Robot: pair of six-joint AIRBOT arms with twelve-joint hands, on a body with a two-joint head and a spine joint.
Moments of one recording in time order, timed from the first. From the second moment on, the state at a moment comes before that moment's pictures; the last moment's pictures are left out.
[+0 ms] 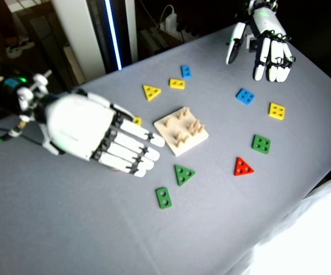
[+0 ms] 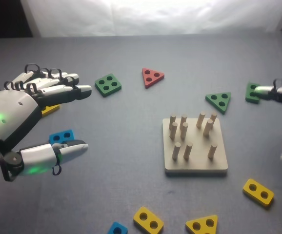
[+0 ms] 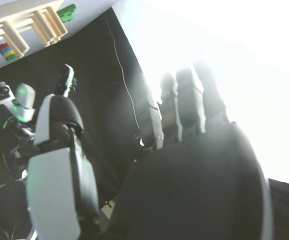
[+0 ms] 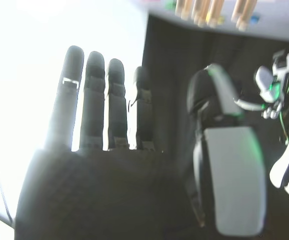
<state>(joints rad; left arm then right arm) 1.14 -0.80 0.96 -0.26 -1.22 0.78 -1.21 -0.91 1.13 0.13 0.94 -0.65</state>
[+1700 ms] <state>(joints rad) 1.16 -0.80 0.97 -0.26 -1.23 0.76 -1.14 -0.91 1.15 0.10 0.80 -0.76</state>
